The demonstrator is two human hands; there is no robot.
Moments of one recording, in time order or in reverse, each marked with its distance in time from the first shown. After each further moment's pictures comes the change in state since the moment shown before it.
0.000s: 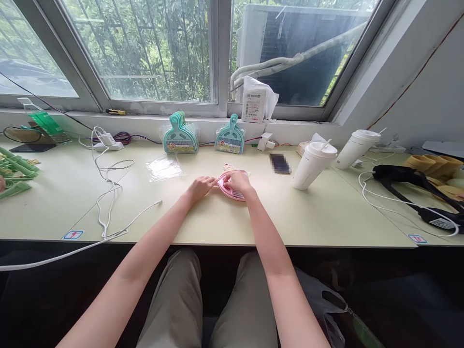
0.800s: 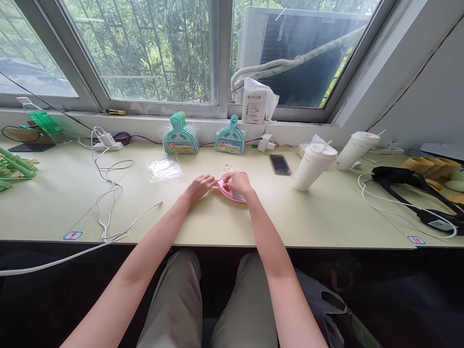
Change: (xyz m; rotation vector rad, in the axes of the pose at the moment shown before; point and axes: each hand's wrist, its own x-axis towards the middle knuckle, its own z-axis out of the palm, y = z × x) left_hand -0.003 -0.009 -0.002 -0.039 0.074 0.053; right_hand -0.005 -0.008 -0.004 -0.037 0.004 0.013
